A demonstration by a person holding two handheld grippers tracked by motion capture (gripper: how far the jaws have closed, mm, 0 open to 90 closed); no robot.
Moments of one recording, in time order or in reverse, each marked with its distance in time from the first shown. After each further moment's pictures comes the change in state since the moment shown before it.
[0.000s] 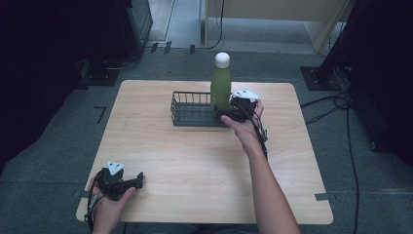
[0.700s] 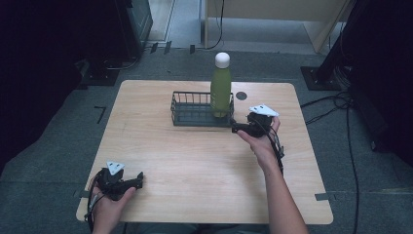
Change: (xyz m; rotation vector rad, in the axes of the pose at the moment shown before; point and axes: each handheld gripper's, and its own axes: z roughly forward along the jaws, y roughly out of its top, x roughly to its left) left arm 0.000 0.000 0.000 0.000 0.000 0.001; right arm -0.033 -0.043 -0.040 0.015 -0.039 0.009
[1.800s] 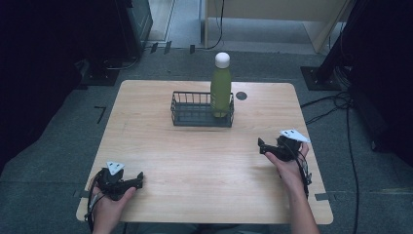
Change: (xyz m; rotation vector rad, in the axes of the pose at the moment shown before) left arm 0.000 0.000 0.000 0.000 0.000 0.002; right arm -0.066 -0.073 -0.056 0.049 -0.113 0.087
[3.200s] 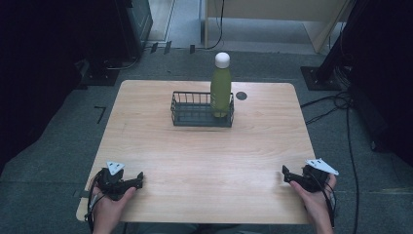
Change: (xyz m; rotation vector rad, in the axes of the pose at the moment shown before) left arm 0.000 0.000 0.000 0.000 0.000 0.000; right arm -0.055 -0.074 -0.066 0.090 -0.114 0.040
